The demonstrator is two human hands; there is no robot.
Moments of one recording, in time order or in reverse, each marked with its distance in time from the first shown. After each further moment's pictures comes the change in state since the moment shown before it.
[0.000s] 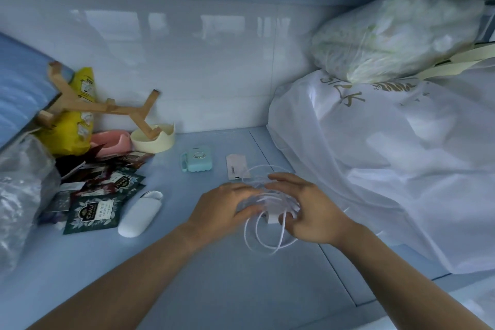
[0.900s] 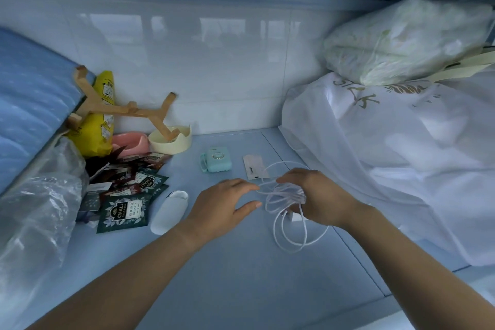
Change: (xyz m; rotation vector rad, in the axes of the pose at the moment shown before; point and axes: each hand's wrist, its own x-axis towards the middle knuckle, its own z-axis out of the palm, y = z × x) left_hand -0.027 -0.026 -0.040 0.040 -0.010 -0.031; right_hand 0.031 -0.028 0.003 -0.229 -0.103 0.085
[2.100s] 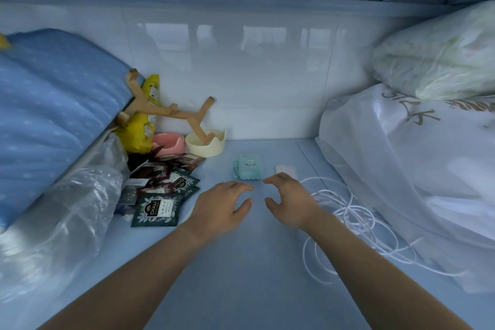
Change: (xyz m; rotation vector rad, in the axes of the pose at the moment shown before) left_hand -0.007 -0.055 -0.003 0.079 0.072 -0.217; right_hand 0.086 -0.012 0.086 0.140 0.052 0.062
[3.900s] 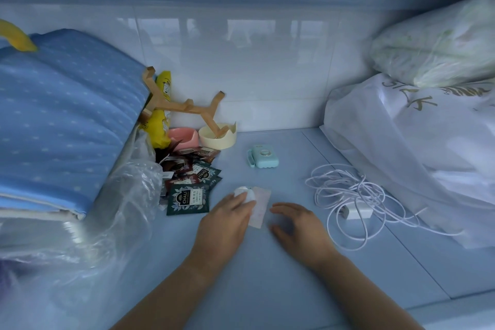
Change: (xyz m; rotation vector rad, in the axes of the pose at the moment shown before) left_hand -0.082 -0.009 -0.027 -0.005 0.152 0.060; right_hand -0.082 -0.062 0.042 0.068 0.156 0.046
